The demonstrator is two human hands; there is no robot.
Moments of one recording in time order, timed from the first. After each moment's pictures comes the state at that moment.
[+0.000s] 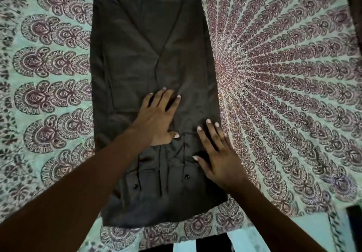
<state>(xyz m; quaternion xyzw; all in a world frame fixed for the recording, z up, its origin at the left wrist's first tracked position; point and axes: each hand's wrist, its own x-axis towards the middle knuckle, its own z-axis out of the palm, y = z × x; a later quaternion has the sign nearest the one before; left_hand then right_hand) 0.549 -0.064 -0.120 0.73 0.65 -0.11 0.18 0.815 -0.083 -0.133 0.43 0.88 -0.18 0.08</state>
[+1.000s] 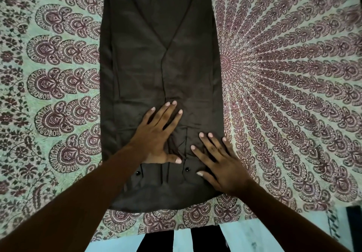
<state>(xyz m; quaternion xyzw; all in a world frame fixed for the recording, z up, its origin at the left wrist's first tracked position) 0.558 -0.141 -0.149 0.75 0.63 -0.05 0.21 0.851 -0.102 -0.139 0.26 0.95 -0.13 0.11</state>
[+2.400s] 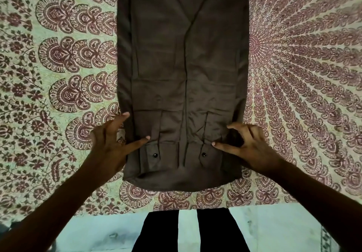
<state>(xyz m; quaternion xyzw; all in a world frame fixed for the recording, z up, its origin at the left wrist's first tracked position) 0.478 -0.290 -0.118 0.66 0.74 0.07 0.15 0.856 -0.066 -0.117 0.19 0.96 -0.16 0.10</state>
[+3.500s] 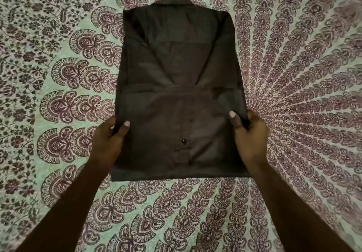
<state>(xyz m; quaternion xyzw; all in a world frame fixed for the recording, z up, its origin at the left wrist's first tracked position) 0.389 -0.054 -0.130 0.19 0.83 0.39 0.36 0.691 0.103 -0.135 0.64 0.62 -0.37 -0.25</state>
